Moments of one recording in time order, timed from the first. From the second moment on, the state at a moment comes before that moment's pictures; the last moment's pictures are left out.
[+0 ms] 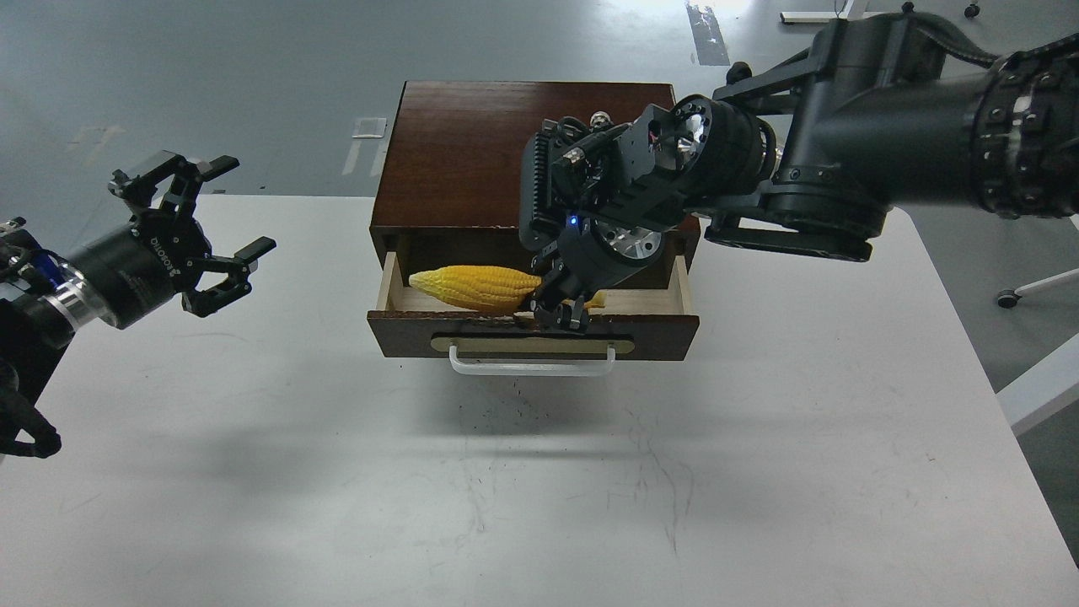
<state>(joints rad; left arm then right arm) -0.86 0.97 -0.08 -1.19 -0.07 -0.49 -0.49 1.91 0.00 -0.81 1.09 -1.44 0.09 0.49</state>
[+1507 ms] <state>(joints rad) -0.84 0.94 -0.10 -1.19 -0.06 -0.49 -0.49 1.38 -0.77 -0.23 1.22 -0.65 0.09 0.49</state>
